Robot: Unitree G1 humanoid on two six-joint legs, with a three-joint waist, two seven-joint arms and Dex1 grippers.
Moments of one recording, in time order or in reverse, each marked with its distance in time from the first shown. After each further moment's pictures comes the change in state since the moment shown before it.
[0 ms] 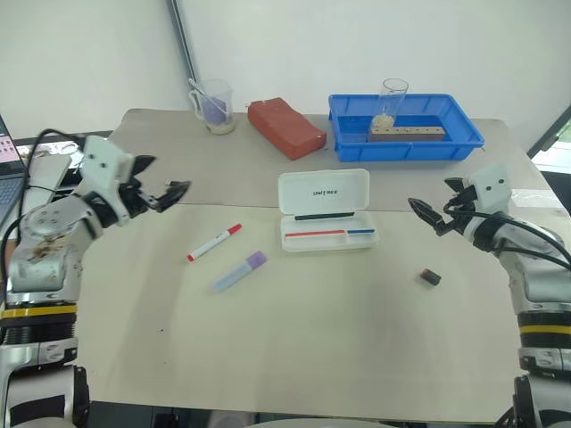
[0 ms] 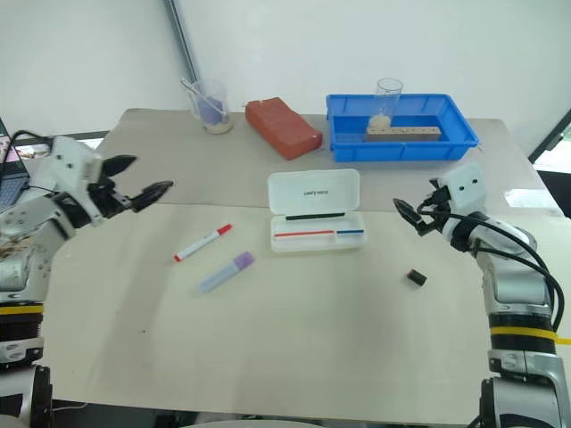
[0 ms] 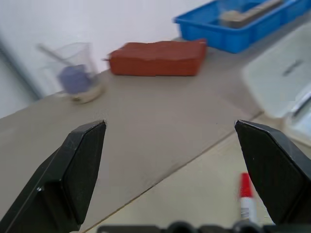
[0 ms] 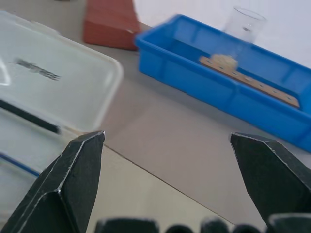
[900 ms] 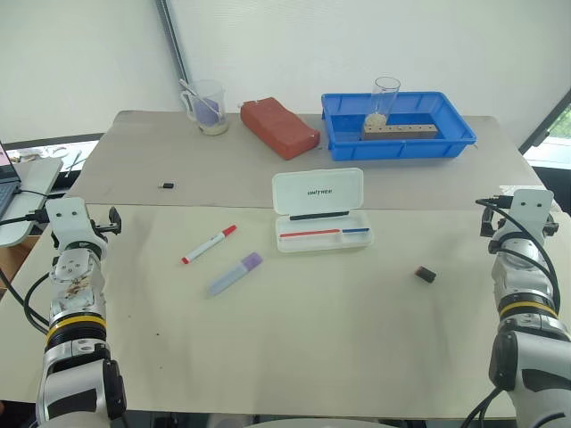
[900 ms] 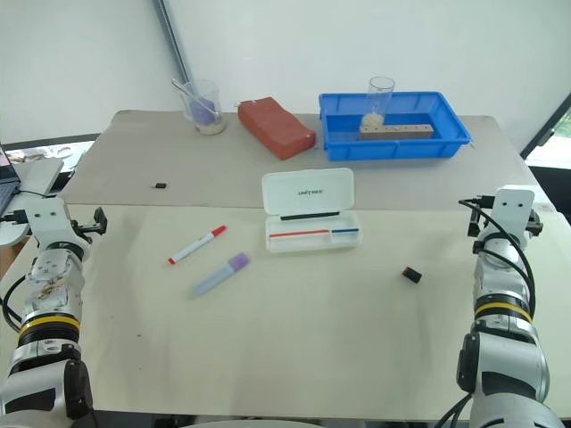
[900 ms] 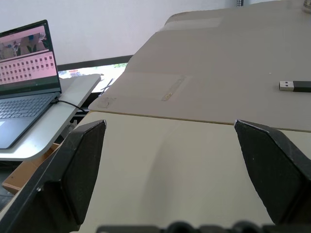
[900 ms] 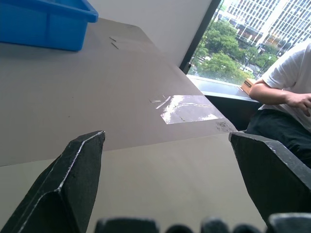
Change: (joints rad) left arm 0.039 -0.191 0.270 0.685 0.235 -0.437 0.726; right arm -0.312 0.111 -0.123 1.019 -0.264 -0.497 -0.785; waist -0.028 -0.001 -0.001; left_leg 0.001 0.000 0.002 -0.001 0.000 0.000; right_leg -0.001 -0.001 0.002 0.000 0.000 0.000
